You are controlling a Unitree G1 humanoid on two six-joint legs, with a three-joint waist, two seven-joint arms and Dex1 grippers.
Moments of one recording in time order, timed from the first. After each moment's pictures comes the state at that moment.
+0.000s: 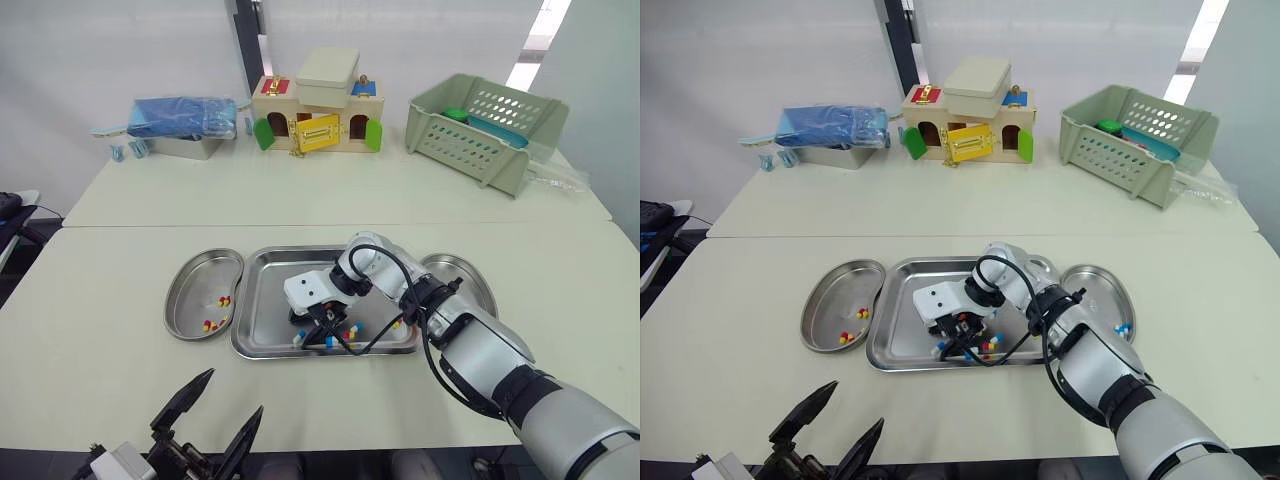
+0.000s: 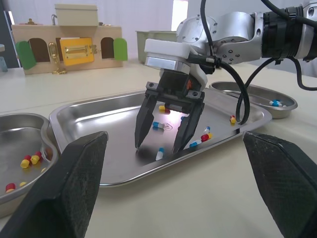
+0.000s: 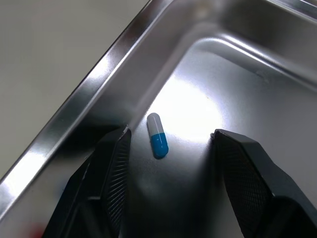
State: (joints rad) left arm 0.79 0.27 0.15 -0.36 -0.54 -0.58 -0.88; right arm -1.15 -0.04 0.63 0.92 -0.20 -0.17 1.41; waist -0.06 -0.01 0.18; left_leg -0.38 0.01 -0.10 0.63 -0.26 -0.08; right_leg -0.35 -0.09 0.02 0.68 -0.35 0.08
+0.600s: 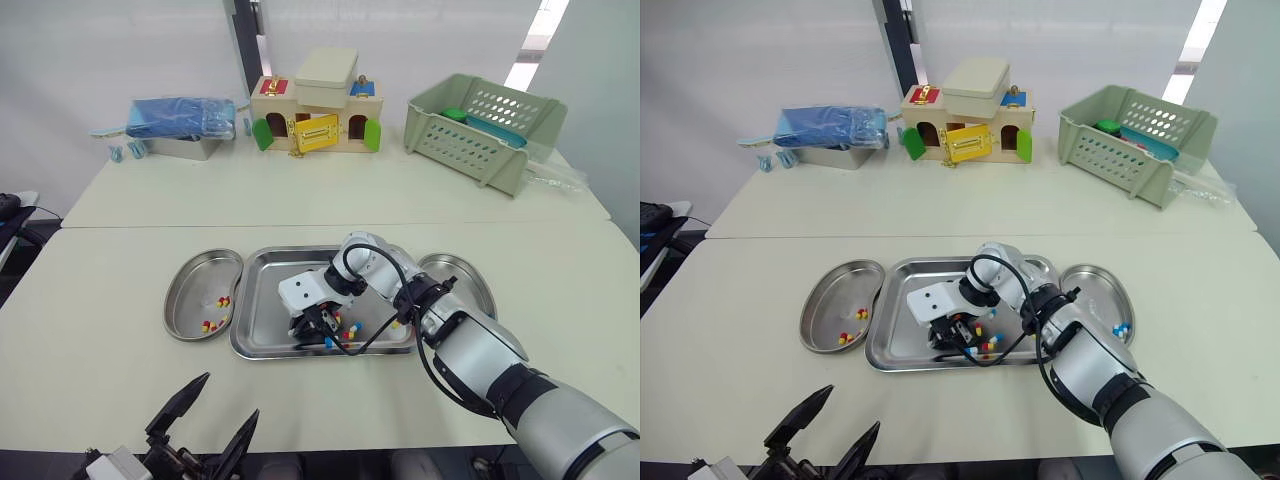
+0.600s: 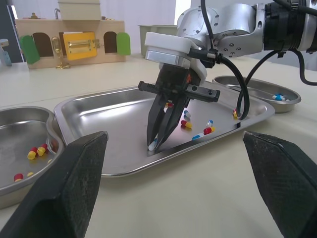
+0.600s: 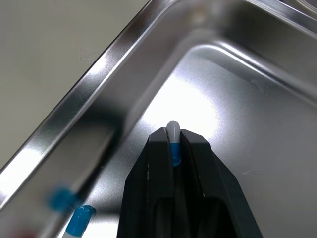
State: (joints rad) left arm 0.81 0.27 0.16 -0.35 -0.54 -0.58 -0.89; right arm -1.15 -0.02 0.61 0.95 -0.23 -0.20 1.41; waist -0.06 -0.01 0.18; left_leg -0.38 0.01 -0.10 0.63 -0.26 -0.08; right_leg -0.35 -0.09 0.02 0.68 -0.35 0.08
